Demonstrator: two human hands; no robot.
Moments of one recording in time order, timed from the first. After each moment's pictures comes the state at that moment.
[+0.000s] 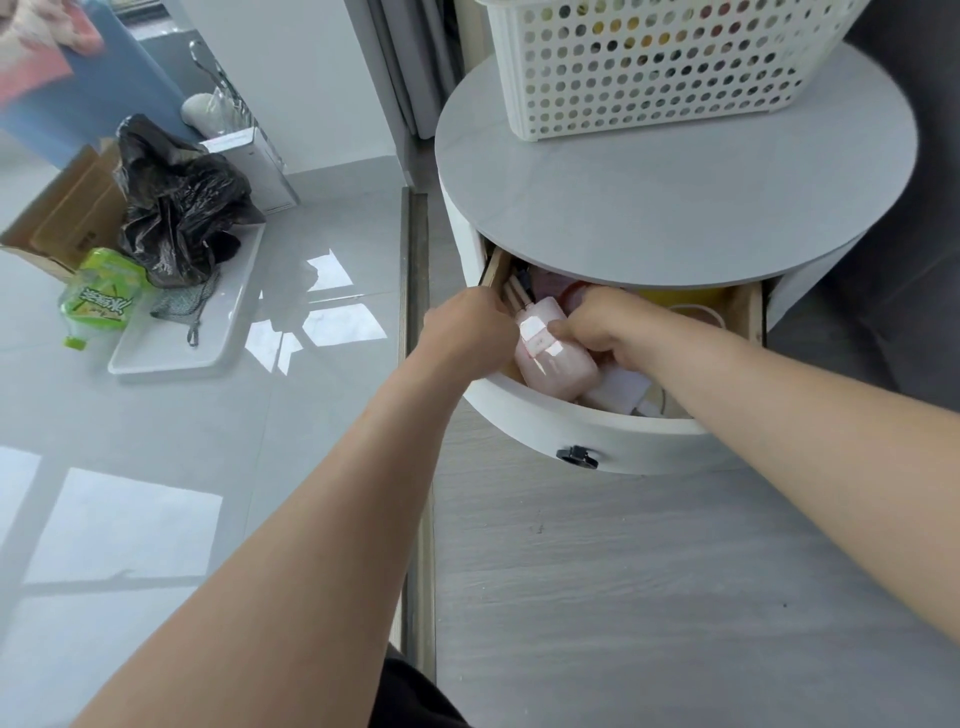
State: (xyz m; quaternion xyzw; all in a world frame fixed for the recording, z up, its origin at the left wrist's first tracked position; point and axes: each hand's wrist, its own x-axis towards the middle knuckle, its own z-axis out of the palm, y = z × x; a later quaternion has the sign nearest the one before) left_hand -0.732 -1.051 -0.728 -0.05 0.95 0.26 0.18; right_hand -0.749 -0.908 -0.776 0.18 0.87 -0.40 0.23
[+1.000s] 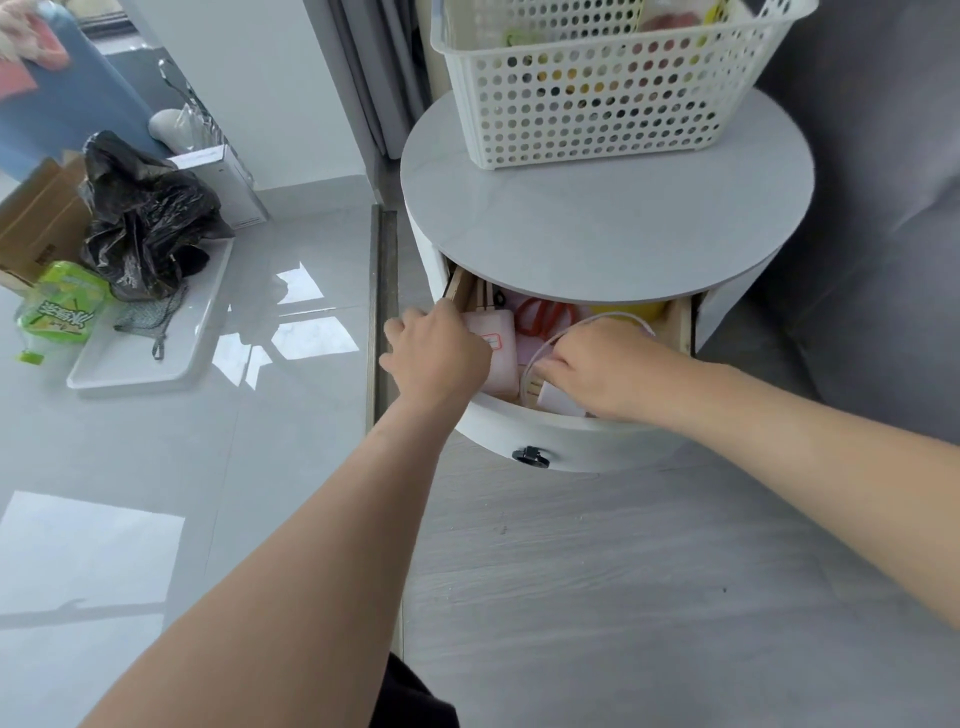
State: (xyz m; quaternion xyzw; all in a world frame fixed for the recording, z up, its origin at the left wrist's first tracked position) left_hand -0.719 -1.031 -0.747 -0.12 0.97 0.21 0.05; right_hand -0.683 -0.869 -0.735 -0.12 0.98 -0.09 0.11
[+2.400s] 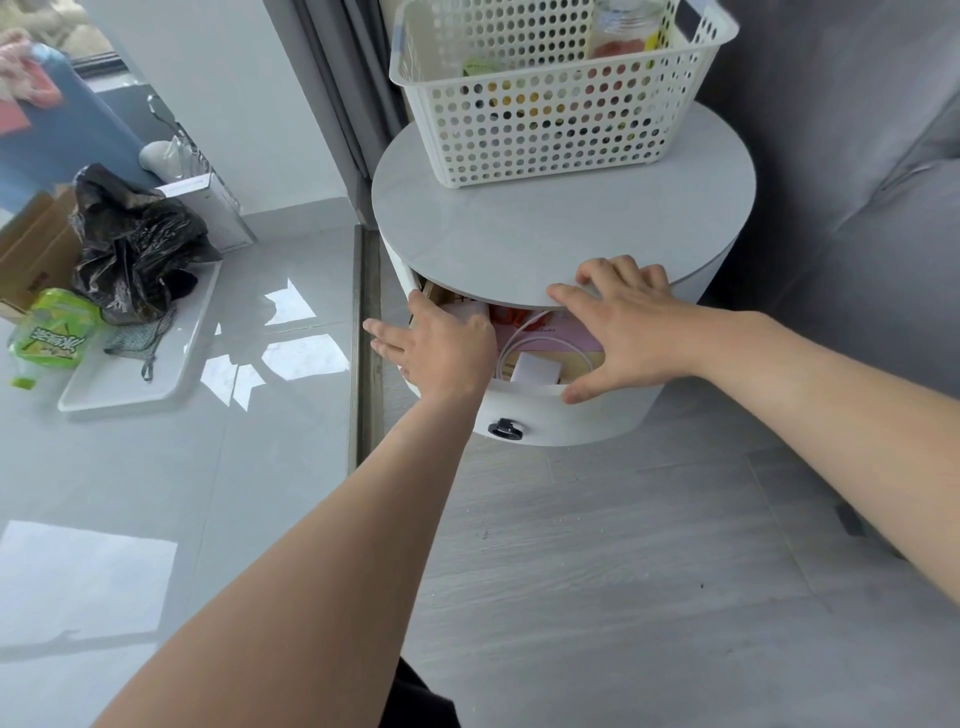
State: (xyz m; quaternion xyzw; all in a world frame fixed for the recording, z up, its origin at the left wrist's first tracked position) left_hand -0.707 -0.981 -0.734 -0.23 0.87 0.44 0.04; right_hand -0.684 -0.797 -0.708 -0.15 0.98 0.02 0.13
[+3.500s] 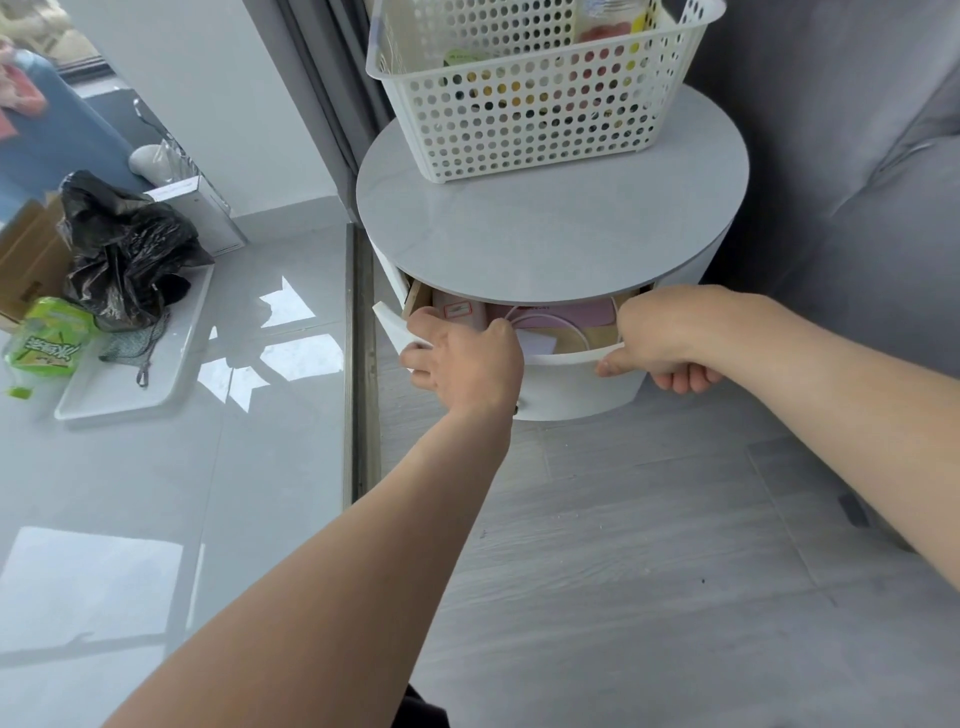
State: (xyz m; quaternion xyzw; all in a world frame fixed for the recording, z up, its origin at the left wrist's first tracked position) left_hand -0.684 -0.943 -0.731 -0.29 0.80 0.52 0.02; right_hand -0.674 -0.792 -0.686 0.14 0.92 -0.04 0.37
